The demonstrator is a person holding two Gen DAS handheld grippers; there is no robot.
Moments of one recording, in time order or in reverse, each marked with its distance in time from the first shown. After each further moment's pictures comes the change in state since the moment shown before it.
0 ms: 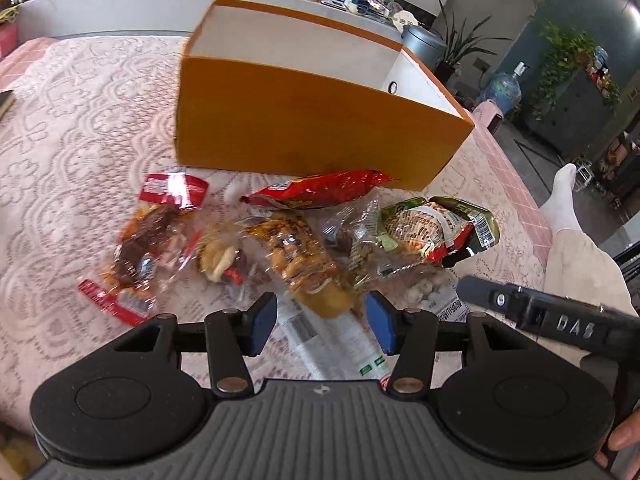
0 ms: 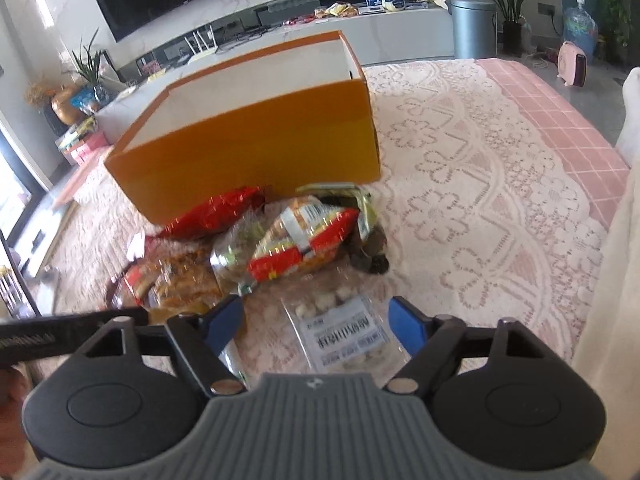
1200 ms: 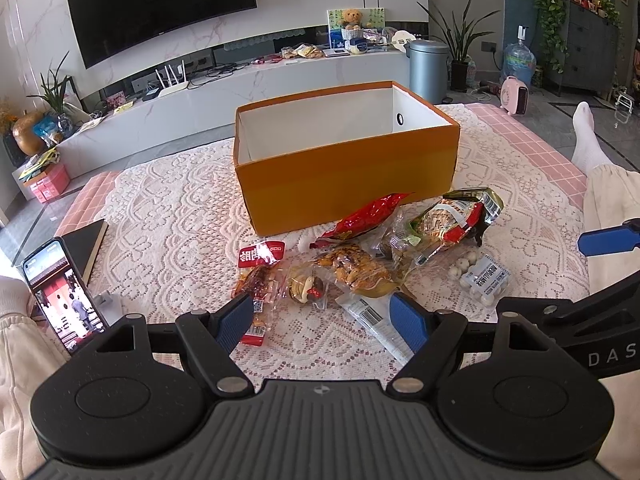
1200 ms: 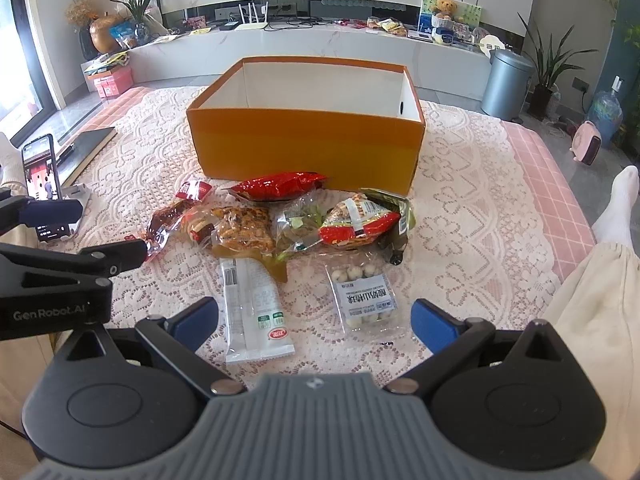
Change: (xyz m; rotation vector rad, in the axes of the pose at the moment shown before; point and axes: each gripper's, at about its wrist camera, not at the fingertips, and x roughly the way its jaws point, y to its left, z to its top) left arm -0.088 -0.047 -0.035 0.323 -0.161 0.311; right arm -0.084 0.070 -0.024 -0.299 0.022 -0.082
